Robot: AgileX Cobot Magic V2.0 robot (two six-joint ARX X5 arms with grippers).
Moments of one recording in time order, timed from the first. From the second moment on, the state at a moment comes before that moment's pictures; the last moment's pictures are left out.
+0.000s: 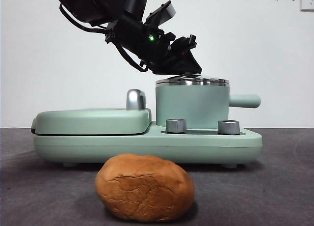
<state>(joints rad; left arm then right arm) -0.59 1.98 1.47 0.22 0.35 0.12 0.26 0.84 0.93 -0.52 -0.23 -0.35</state>
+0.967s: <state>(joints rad) -0.56 1.69 1.47 0.15 0.31 0.16 0.28 0.84 0.93 -0.54 -0.24 -0.34</state>
